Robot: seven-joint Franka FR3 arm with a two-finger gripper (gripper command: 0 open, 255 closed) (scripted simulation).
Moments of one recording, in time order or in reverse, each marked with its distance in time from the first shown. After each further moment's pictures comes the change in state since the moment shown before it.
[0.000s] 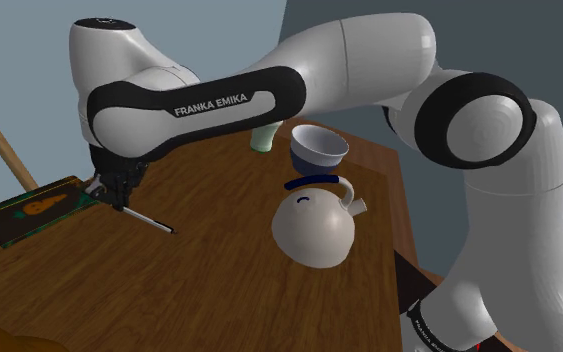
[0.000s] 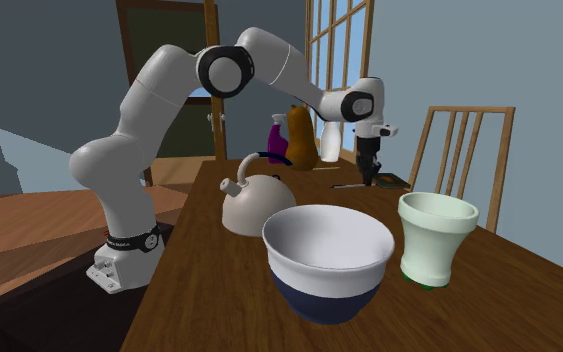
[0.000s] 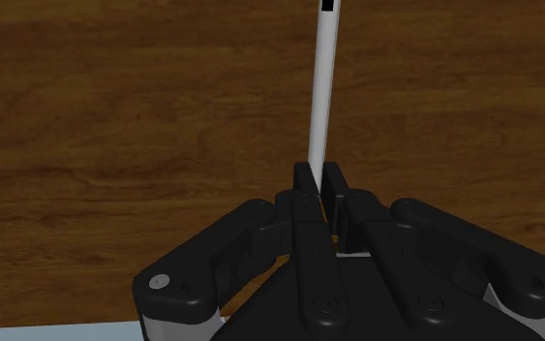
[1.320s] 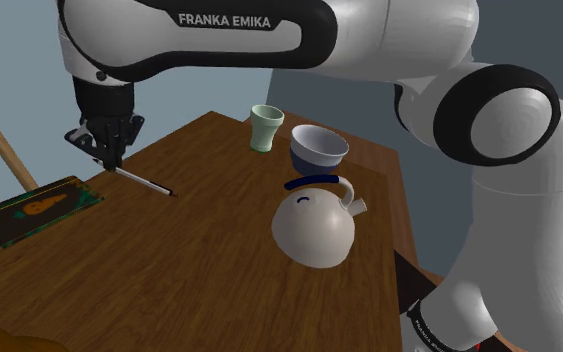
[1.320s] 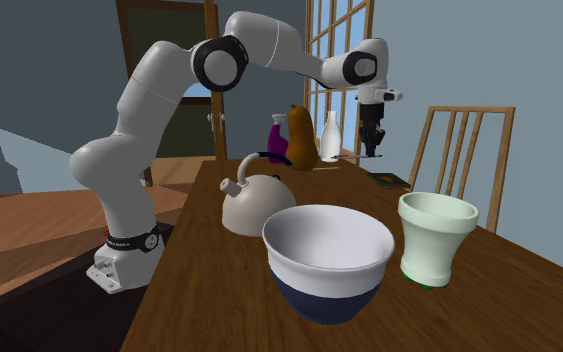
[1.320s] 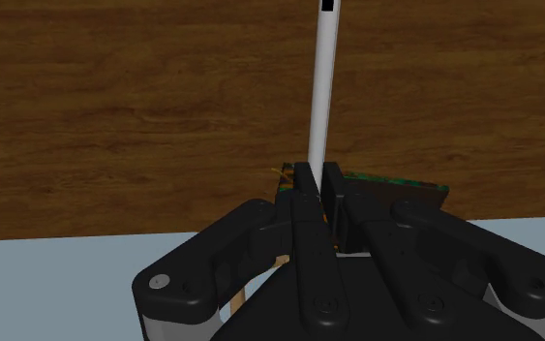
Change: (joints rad) arm 0.010 -0.053 0.015 0.187 0.023 -0.236 -0.020
